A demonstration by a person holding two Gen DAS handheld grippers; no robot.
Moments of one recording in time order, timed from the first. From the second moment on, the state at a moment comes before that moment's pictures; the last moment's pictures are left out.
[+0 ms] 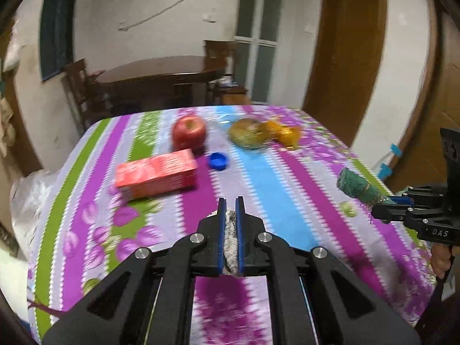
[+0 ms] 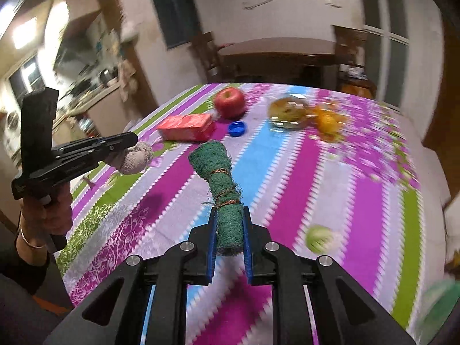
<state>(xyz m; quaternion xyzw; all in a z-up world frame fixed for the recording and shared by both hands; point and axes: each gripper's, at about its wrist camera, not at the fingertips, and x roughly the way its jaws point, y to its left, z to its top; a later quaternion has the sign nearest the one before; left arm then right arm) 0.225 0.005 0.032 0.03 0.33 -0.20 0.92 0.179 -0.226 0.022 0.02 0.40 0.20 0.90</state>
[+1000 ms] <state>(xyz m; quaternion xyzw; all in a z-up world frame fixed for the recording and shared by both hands) 0.141 -0.418 0.035 0.19 0.32 -0.54 0.75 -0.036 -0.561 0.057 0.14 0.39 -0.25 0.88</state>
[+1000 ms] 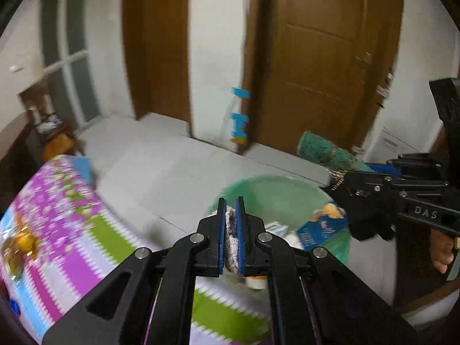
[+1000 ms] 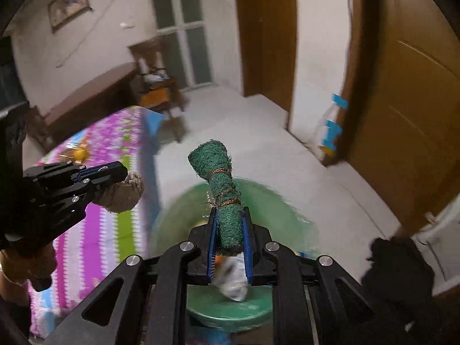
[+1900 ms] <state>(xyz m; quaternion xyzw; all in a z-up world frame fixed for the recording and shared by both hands) 0.129 -0.474 -0.025 0.26 0.35 -0.48 0.76 -0.025 -0.582 -0.029 0.19 0.47 -0.30 0.81</state>
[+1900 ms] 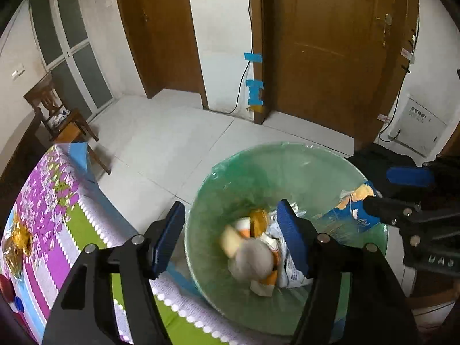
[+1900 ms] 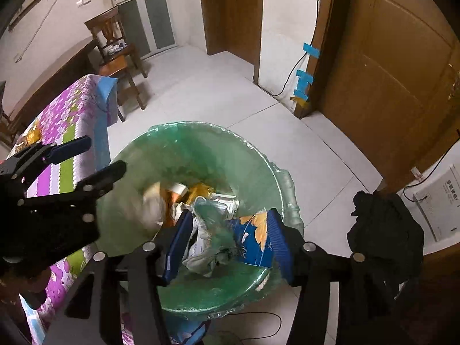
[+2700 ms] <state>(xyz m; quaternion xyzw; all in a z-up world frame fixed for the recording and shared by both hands) 0.075 -0.389 0.010 0.18 0.25 -0.47 0.83 -0.100 -0.526 -0.001 0.11 0.38 -0.44 0.81</state>
